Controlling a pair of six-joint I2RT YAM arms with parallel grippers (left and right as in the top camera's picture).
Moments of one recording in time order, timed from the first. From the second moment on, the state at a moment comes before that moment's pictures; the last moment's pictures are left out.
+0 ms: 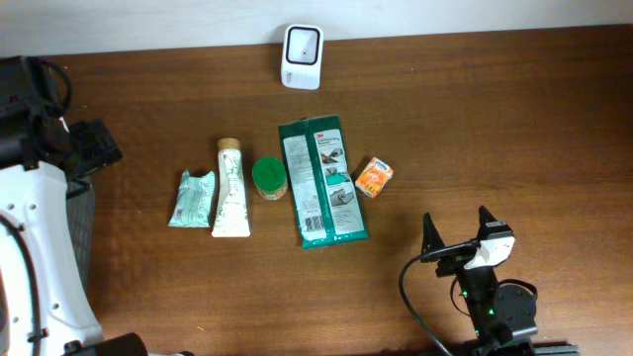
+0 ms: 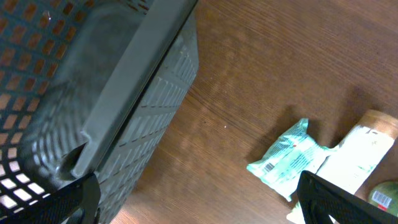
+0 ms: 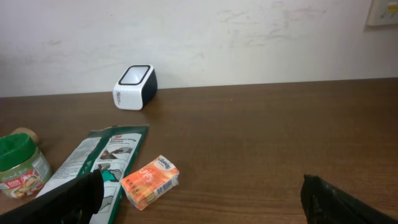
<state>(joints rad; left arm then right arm) 0.26 1.60 1.80 -1.34 -0.26 -0.21 0.13 0.01 0.01 -0.07 0.01 0.12</state>
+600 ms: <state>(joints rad) 0.28 1.60 1.80 -1.23 -0.19 0.03 0.13 0.01 0.01 -0.07 0.01 0.12</state>
